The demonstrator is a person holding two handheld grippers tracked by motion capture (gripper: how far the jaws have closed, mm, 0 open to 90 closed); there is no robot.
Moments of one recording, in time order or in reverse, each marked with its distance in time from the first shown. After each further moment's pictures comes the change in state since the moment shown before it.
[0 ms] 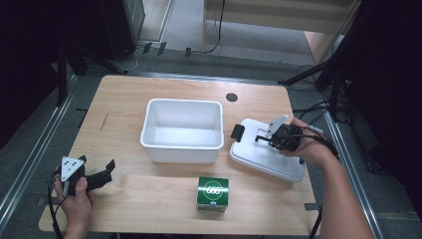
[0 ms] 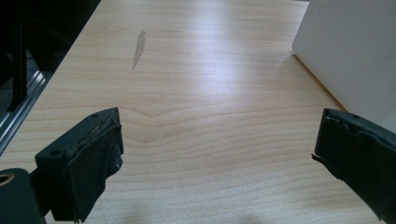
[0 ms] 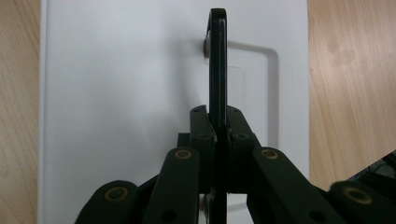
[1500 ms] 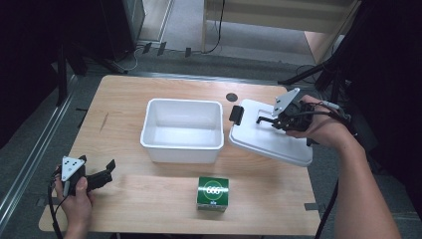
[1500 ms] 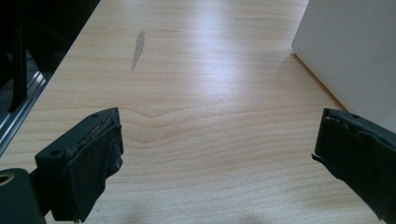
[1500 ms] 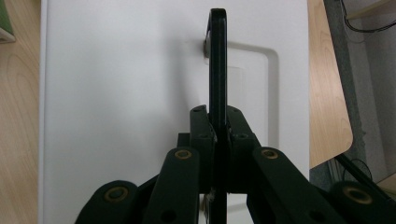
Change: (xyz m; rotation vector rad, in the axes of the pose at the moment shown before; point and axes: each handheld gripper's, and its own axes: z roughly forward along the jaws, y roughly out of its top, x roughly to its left) left arm 0.000 0.000 0.000 0.004 0.001 0.006; right arm -0.026 0.036 -0.083 -0.060 -0.007 -0.058
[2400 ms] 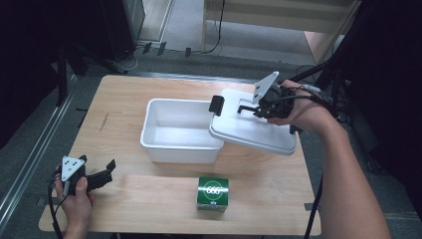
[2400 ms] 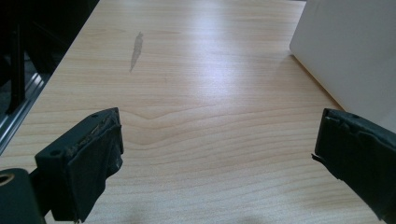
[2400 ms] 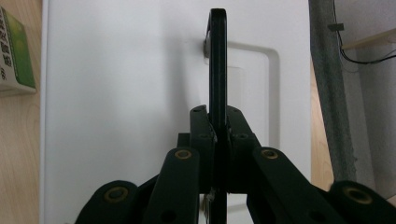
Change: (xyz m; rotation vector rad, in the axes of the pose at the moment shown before) left arm 0.000 0.000 0.000 -0.005 -0.005 0.006; right arm -0.005 0.062 -0.013 -0.044 0.012 -0.070
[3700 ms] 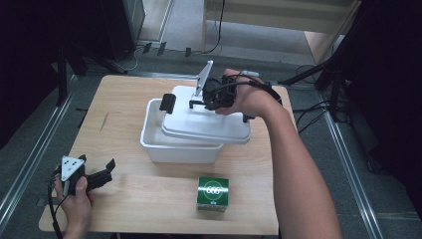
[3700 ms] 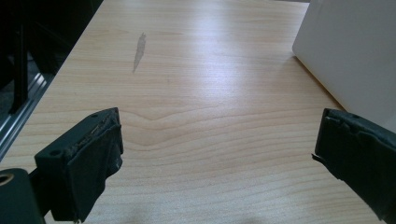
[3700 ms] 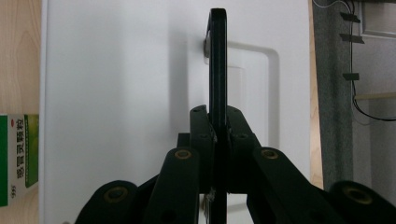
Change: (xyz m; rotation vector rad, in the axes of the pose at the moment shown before) left arm 0.001 0.000 0.000 -0.005 0.007 -0.003; right arm 0.008 0.124 0.040 -0.036 0.070 -0.129
